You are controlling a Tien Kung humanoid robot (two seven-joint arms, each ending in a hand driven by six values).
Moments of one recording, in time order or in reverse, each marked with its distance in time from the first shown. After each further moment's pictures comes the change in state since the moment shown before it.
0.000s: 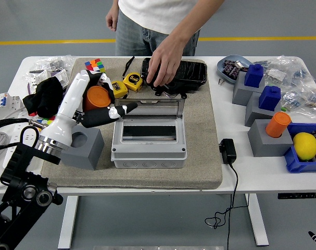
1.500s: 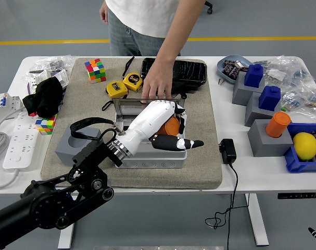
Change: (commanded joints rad) left arm -0.399 -0.110 0.448 0.472 0.017 0.128 -0.103; right arm 0.020 -0.005 -0.028 0.000 0.006 0.000 -0.005
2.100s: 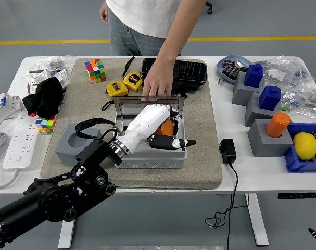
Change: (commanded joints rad) left arm -0.029 -0.030 0.026 0.166 -0.012 0.017 -0.025; right arm -0.002 -0.003 -0.013 0.000 0.007 0.001 0.002
